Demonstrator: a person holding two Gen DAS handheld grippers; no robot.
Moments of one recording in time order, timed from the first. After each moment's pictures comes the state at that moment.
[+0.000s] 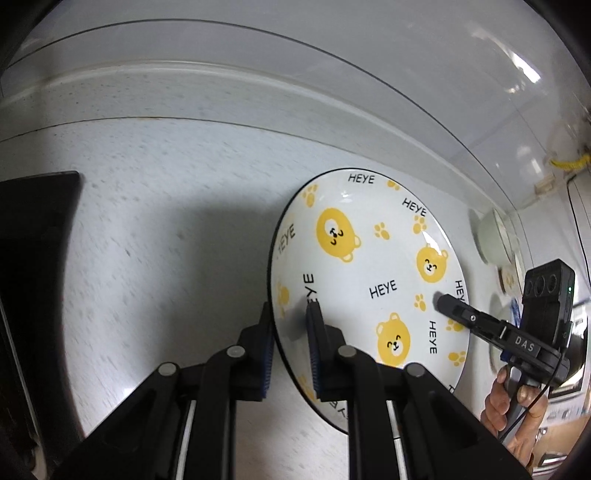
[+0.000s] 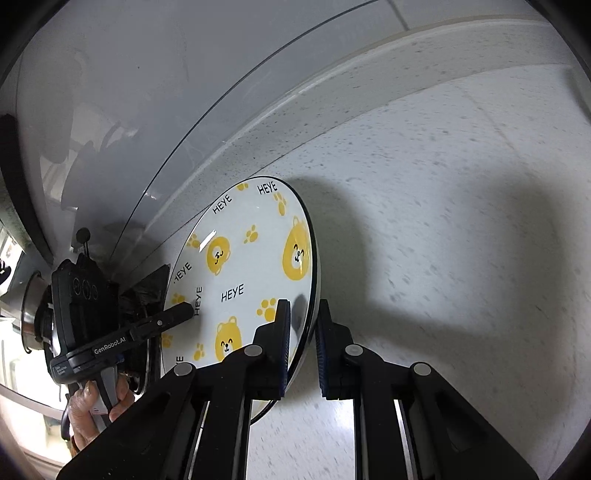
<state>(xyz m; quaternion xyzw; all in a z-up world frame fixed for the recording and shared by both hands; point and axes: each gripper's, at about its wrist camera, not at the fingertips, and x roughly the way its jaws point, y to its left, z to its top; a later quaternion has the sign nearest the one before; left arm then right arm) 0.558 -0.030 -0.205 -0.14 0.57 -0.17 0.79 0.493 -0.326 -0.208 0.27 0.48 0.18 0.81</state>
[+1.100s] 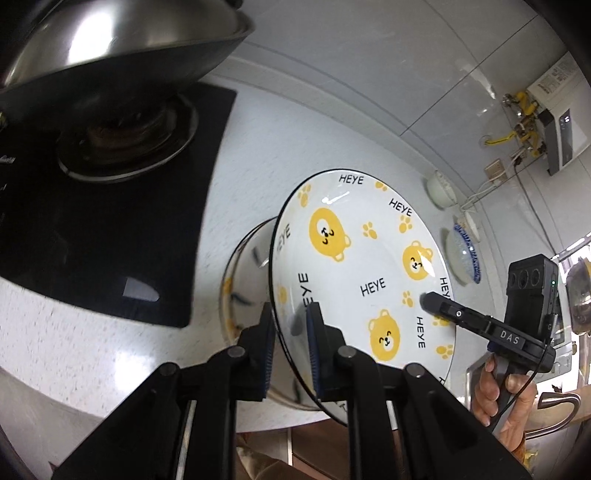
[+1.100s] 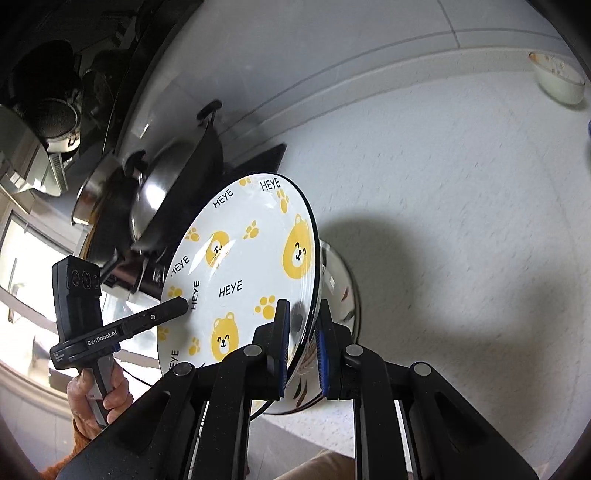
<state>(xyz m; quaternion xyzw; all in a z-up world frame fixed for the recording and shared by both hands) 0.228 0.069 -0.133 -0.19 0.53 -0.13 0.82 0.257 -0.253 -0.153 0.20 0.47 0.27 0.82</state>
